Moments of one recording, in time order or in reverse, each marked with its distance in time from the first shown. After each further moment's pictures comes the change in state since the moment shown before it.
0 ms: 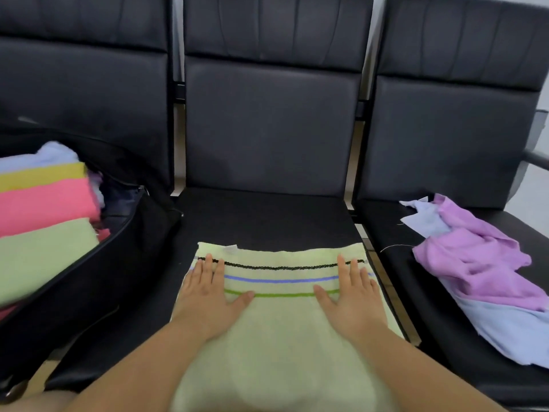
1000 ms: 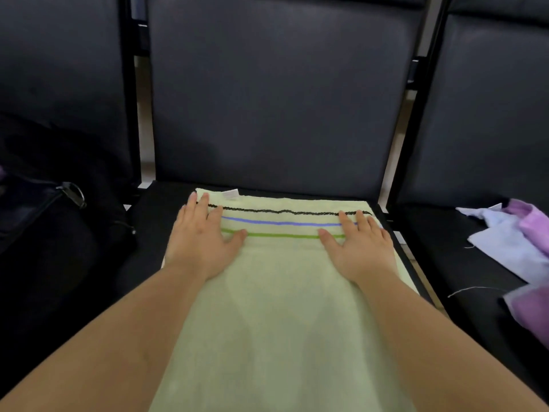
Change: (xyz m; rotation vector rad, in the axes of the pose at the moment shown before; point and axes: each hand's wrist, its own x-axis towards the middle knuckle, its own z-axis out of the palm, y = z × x) left_hand 0.209 0.005 -0.006 0.028 0.320 0.086; right_hand 0.210 -0.026 0.009 -0.070 0.064 0.000
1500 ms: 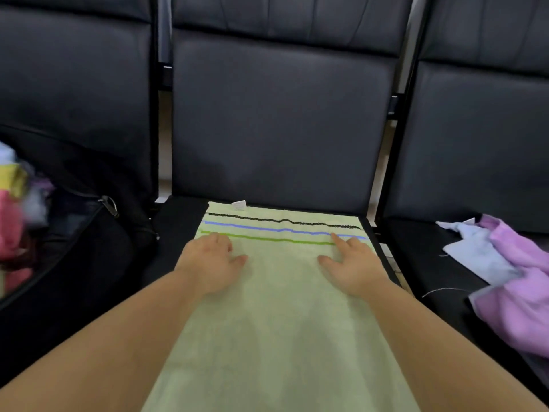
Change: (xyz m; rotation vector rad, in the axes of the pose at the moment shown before) left_hand -0.035 0.006 -0.031 0.032 -0.297 0.011; right_hand -0.034 0.005 -0.026 0.130 -0.142 -0.066
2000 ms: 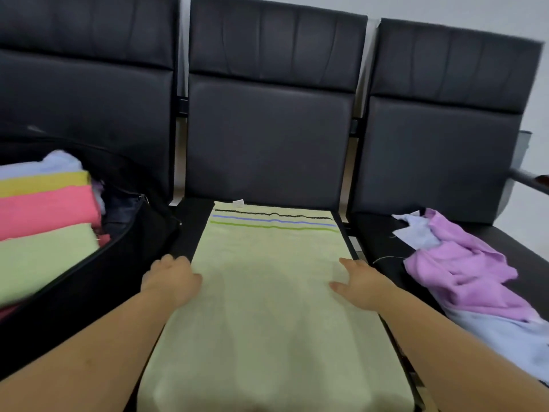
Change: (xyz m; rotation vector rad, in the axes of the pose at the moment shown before) left_hand -0.136 -0.029 -0.029 -0.060 -0.066 -0.316; right_hand -0.139 0.030 -0.039 -0.074 -0.177 0.045
